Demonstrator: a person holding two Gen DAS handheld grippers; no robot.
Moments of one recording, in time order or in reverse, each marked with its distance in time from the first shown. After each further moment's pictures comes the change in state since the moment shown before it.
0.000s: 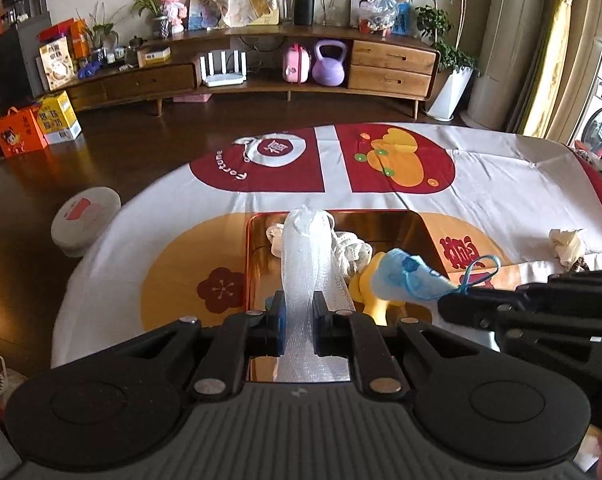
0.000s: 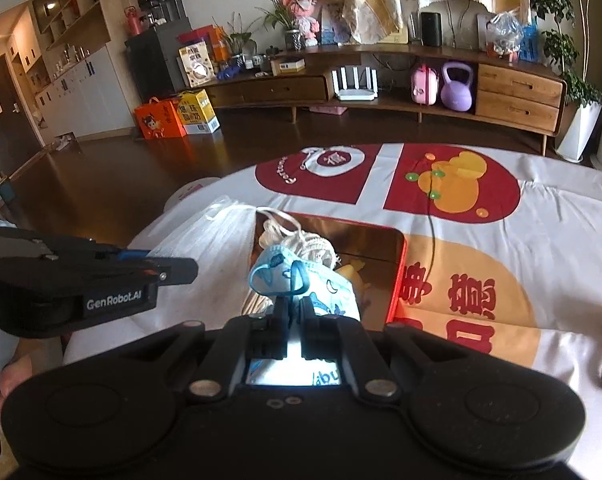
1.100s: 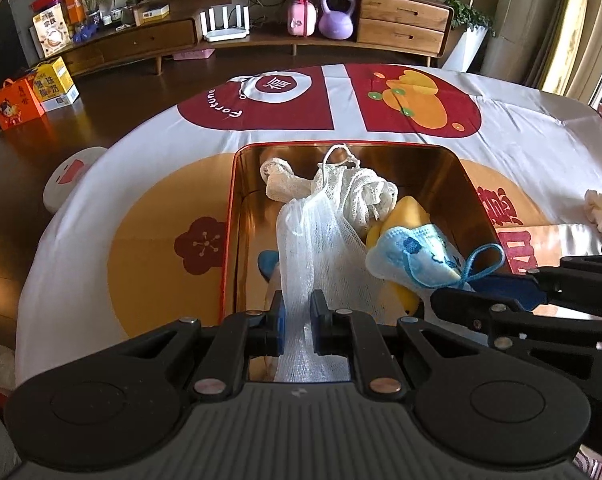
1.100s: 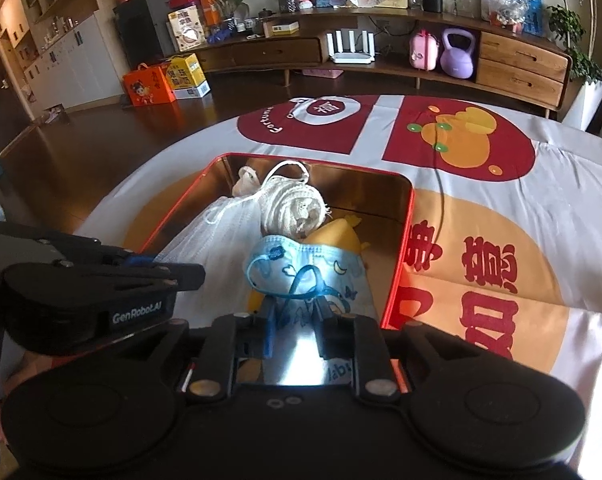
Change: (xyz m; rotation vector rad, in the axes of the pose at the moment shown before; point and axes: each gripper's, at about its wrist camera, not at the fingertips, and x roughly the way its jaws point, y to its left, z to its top) left arm 0.059 -0.004 -0.020 -0.002 0.127 0.028; right arm 0.043 -0.006 -0.018 -0.026 0.086 -0.020
